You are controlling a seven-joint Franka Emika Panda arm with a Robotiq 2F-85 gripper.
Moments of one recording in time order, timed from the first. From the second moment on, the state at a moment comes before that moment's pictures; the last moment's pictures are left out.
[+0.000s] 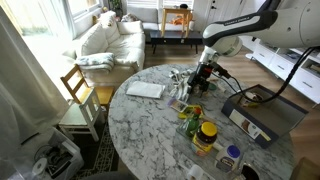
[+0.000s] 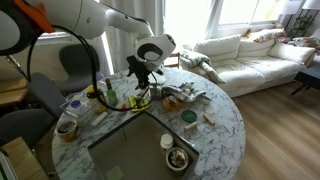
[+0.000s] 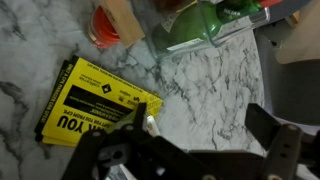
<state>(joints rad) -0.19 0.73 -0.06 -1.35 0.59 1.64 -0.31</state>
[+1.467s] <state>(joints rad) -0.24 0.75 0.06 -1.55 0.58 2.08 -0.38</state>
